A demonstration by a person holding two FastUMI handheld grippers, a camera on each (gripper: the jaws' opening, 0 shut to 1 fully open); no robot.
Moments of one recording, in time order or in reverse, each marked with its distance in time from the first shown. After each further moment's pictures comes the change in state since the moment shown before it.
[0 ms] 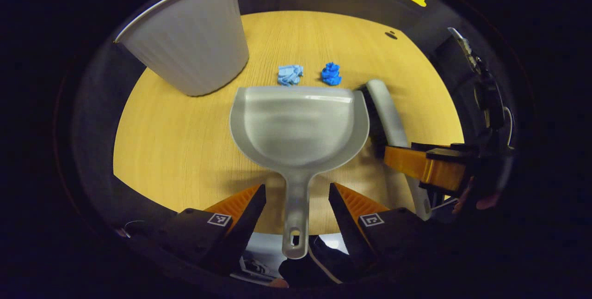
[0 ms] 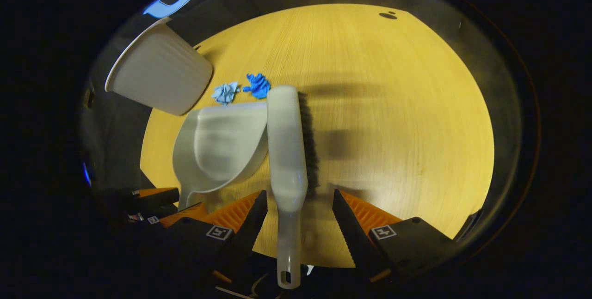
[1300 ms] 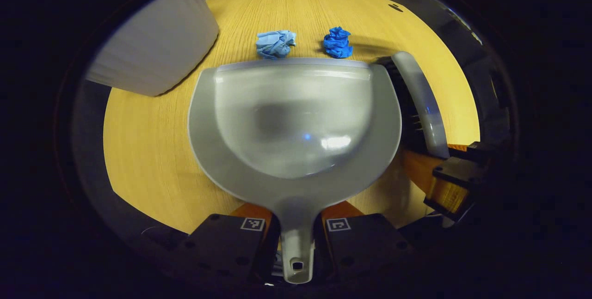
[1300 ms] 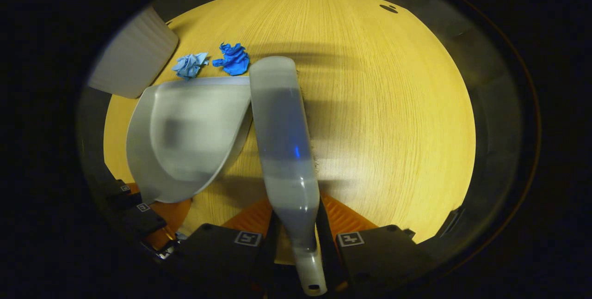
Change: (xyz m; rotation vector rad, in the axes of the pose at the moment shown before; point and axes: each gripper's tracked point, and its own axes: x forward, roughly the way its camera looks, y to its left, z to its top) left arm 0.043 0.000 0.026 0.054 0.091 -0.029; right arm 0.020 -0.010 0.000 0.007 0.117 -0.275
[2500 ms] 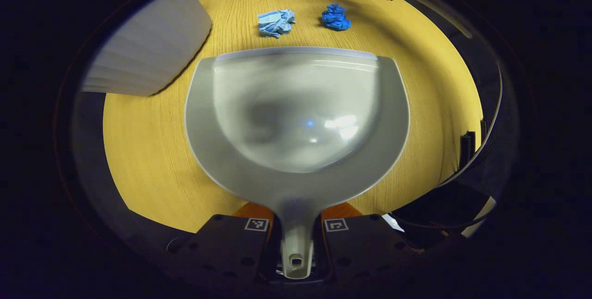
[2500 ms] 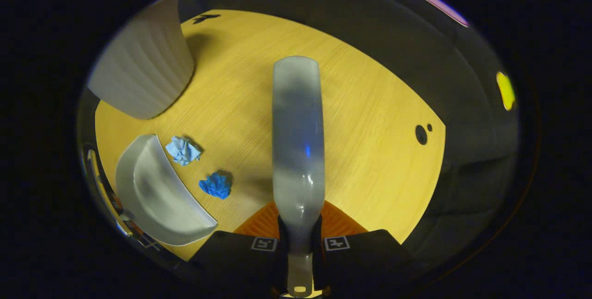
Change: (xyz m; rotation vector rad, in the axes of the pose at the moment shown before) left arm -0.002 0.039 -0.031 0.179 0.106 0.014; right arm -0.016 -0.001 0.223 -0.621 -0.146 -0.090
